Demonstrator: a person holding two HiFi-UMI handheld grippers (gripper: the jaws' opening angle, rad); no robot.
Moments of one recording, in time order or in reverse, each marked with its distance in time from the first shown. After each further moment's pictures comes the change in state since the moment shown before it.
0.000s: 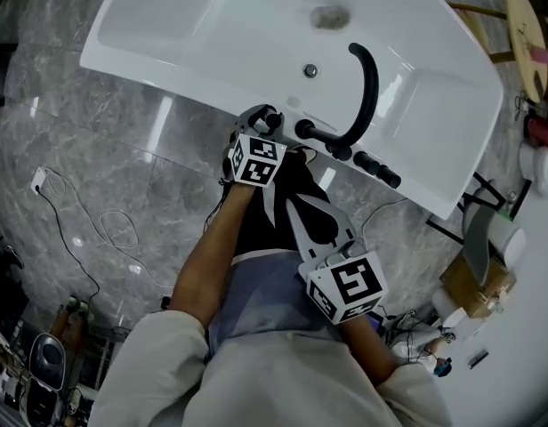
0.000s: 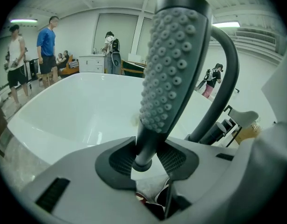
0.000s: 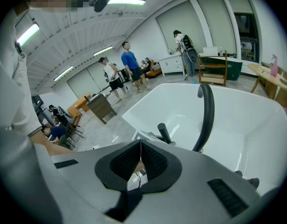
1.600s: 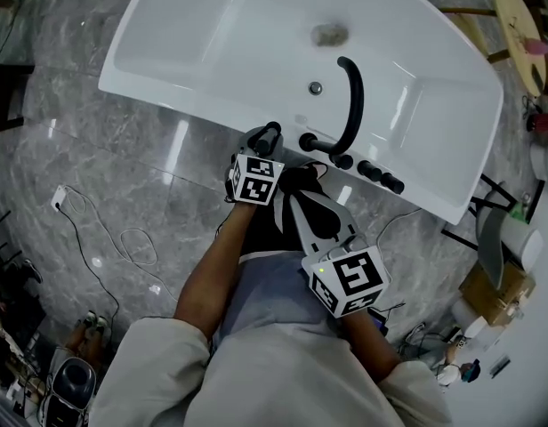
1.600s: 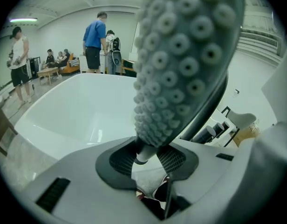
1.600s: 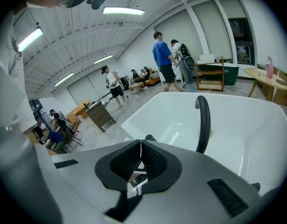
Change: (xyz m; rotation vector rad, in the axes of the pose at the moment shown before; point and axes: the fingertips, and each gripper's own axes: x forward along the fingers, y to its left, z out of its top) left arm -0.036 -0.002 0.009 -0.019 0.029 -0.004; right arm -0.010 -0.004 0.027 0.016 -0.102 -0.016
